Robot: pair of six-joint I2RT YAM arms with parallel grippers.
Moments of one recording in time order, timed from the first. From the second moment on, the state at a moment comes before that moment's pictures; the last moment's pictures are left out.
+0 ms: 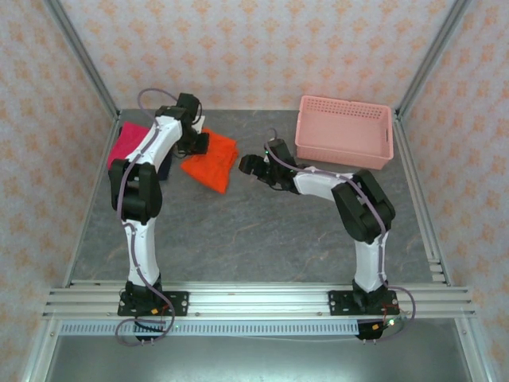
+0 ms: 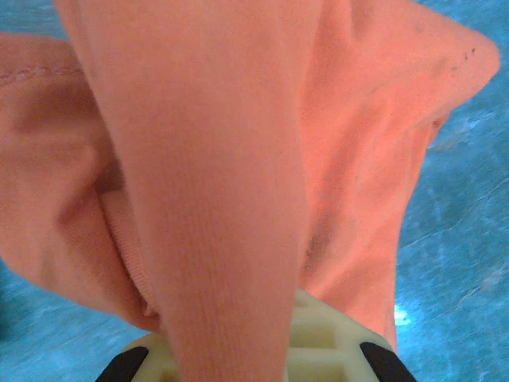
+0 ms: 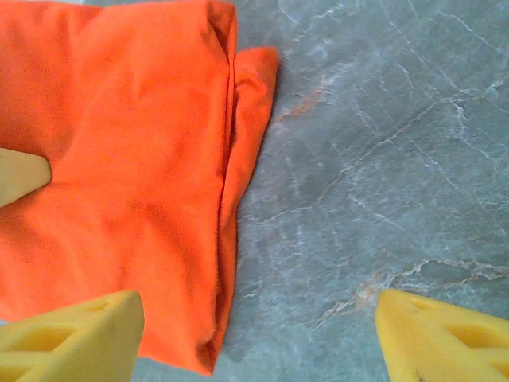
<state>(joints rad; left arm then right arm) -0.10 2.13 1.94 -1.08 0.08 -0.14 0.59 1.96 1.24 0.08 -0.23 0.85</state>
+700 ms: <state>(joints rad) 0.03 2.13 2.18 -1.30 -0.16 0.12 0.66 1.87 1.23 0.09 -0.37 0.70</state>
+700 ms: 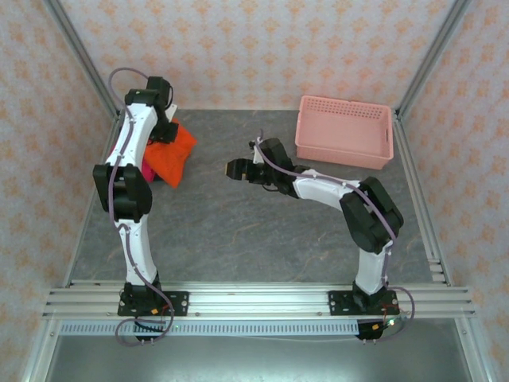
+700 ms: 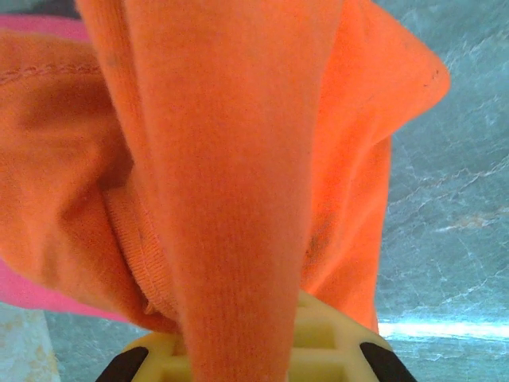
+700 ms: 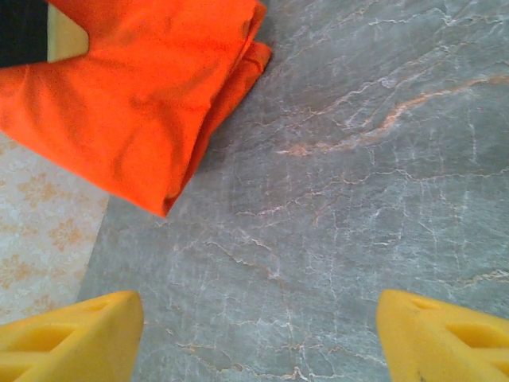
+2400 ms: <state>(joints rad) 0.21 2.32 2.40 -1.32 -0.57 -0.05 0.66 1.84 1.18 0.10 -0.38 0.69</state>
